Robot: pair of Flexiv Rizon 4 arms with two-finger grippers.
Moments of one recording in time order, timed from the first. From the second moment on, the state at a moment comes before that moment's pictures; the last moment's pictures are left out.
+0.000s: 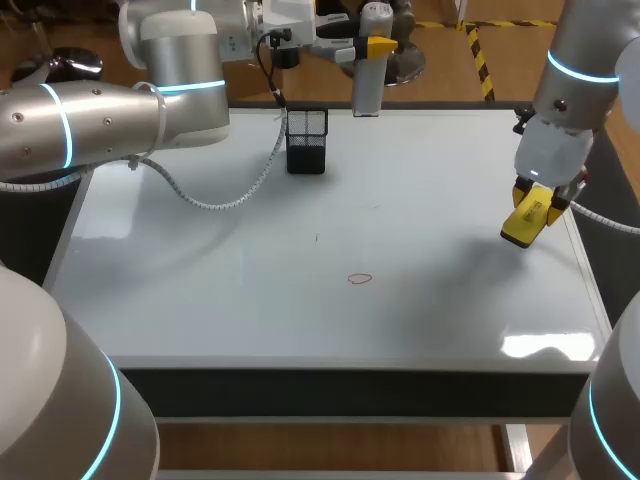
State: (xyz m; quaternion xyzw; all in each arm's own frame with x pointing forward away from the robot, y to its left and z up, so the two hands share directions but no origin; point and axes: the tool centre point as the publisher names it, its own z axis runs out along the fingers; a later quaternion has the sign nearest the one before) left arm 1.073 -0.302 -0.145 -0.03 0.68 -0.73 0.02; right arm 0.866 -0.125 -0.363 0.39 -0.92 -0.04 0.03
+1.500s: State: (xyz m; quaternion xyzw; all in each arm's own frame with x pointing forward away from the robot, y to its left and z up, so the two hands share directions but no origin) left arm 0.855 -0.262 -0.184 -0.03 0.65 -0.76 -0.07; right arm 0.865 -0.125 -0.363 0.39 -0.92 -0.04 0.03
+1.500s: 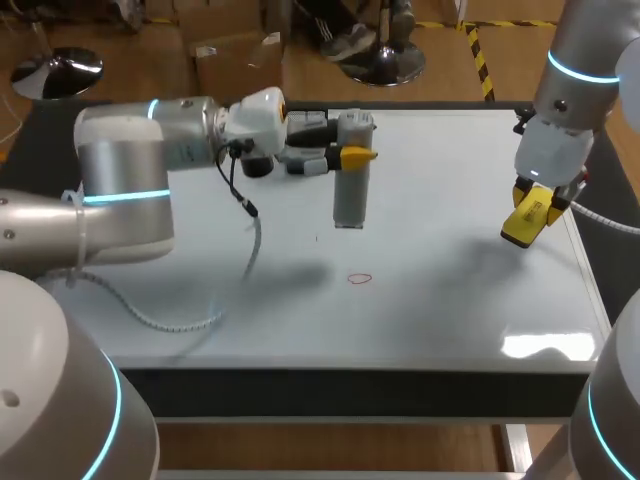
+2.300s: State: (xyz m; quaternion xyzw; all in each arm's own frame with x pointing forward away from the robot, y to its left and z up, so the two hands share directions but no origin) left arm 0.822 -0.281 -0.231 -0.03 0.65 -0.75 -0.06; right arm 0.865 -0.125 -0.363 0.39 -0.92 -0.04 0.03
